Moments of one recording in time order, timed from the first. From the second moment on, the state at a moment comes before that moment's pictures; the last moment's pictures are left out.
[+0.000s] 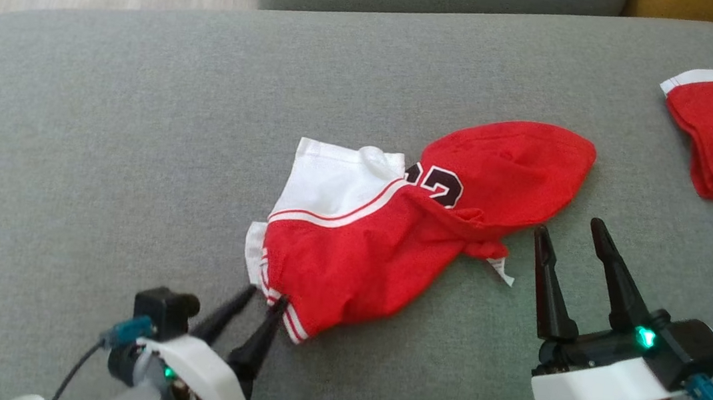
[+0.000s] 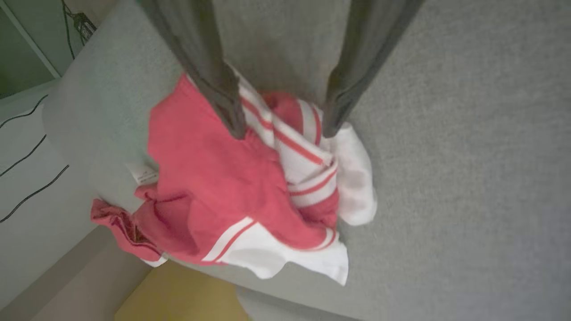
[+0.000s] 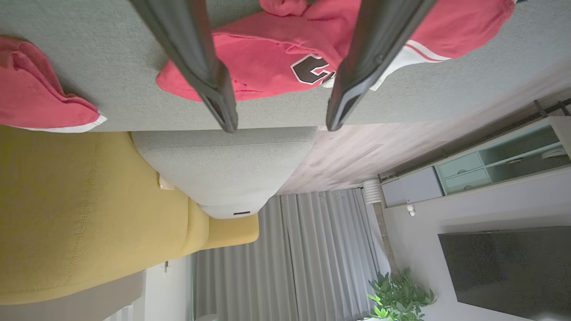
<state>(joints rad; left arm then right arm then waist) -0.19 0.29 -0.77 0.42 -0.76 -0.06 -0.25 -0.02 -0.10 0.19 0.07 0.20 0.12 -0.26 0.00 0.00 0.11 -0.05</state>
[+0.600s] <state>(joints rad) -0.66 0.19 -0.74 0.60 -0.61 0.03 -0.12 -0.07 -0.14 0.20 0.04 0.20 0.12 -0.26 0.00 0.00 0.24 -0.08</state>
